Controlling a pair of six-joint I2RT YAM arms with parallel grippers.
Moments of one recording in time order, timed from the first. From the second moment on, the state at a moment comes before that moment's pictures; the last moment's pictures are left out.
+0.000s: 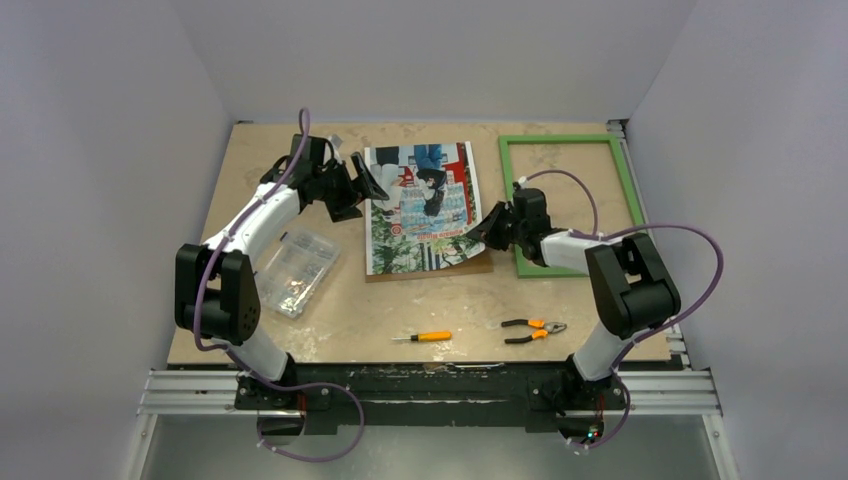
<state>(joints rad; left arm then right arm) -0.19 1.64 1.27 -0.49 0.44 -0.68 0.31 1.69 0.78 0.25 -0.31 0.85</state>
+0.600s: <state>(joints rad) -0.19 1.64 1.26 -0.49 0.44 -0.68 0.35 1.70 0.96 -0.11 -0.11 0.68</state>
